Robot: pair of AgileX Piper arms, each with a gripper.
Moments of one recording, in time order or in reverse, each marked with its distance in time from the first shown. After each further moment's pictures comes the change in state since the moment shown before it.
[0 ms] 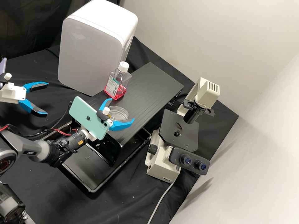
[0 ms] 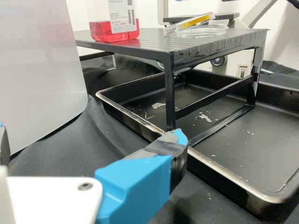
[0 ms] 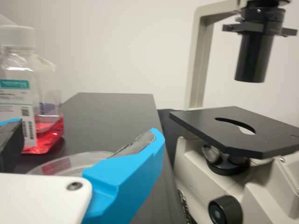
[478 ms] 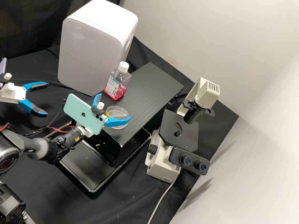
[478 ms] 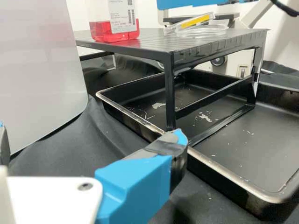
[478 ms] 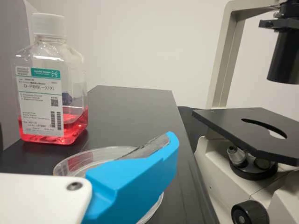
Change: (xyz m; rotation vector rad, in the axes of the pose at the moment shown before) left arm 0.000 0.000 0.000 -0.001 0.002 0.000; right arm 0.001 -0.016 -0.008 -0.035 0.026 -0.057
